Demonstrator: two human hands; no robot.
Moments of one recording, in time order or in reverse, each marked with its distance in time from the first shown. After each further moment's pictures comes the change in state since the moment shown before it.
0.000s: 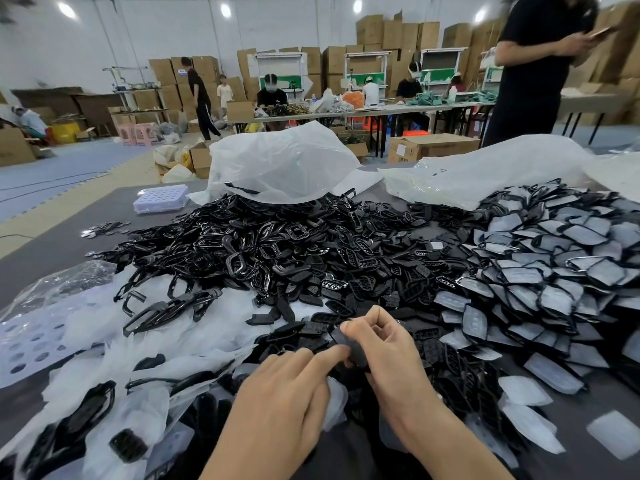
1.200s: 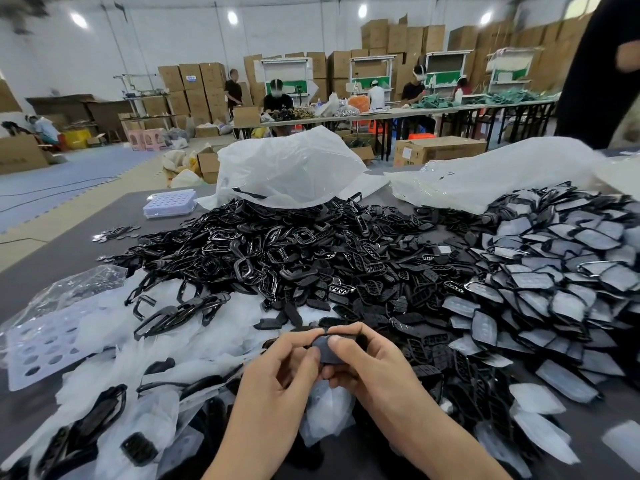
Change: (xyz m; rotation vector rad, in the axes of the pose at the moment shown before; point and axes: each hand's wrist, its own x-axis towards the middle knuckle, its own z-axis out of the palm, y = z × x) left_hand 0.004 -0.008 0.001 -0.848 0.151 -0.551; right_hand -0.006 0.003 0.015 0.151 -0.166 0.137
